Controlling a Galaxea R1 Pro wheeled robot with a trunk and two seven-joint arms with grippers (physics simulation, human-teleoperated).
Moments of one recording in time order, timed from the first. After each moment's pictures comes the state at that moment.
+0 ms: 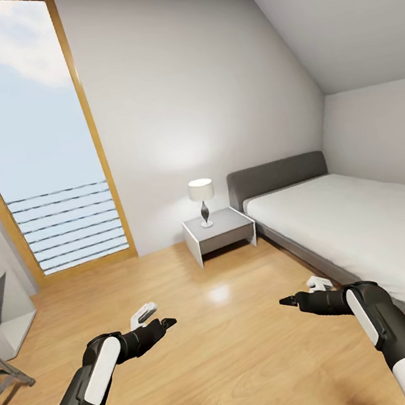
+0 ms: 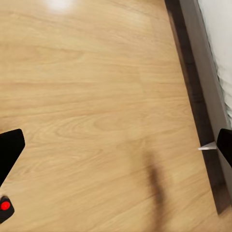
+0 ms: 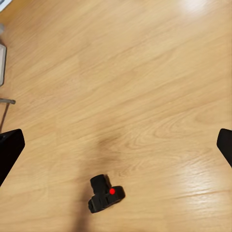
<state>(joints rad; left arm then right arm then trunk) -0.48 0.11 -0.06 -1.09 0.81 0.83 0.08 -0.55 -0.10 -0.22 -1.01 -0.06 0.93 0.59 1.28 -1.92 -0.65</state>
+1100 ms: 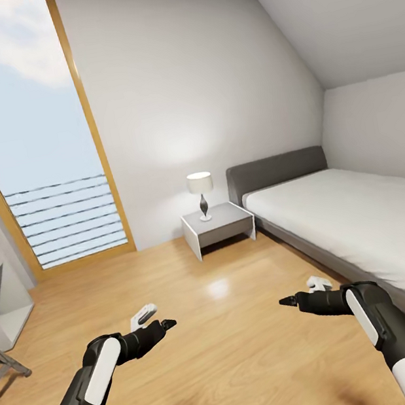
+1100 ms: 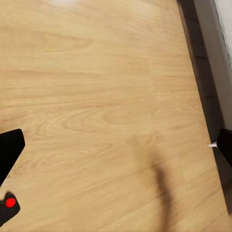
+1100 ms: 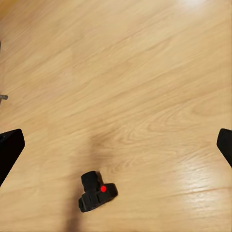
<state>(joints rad) -0.48 0.11 -0.06 -1.07 0.80 0.82 0.08 -0.55 -0.10 -0.22 -1.01 -0.07 0.93 0.59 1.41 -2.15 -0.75</state>
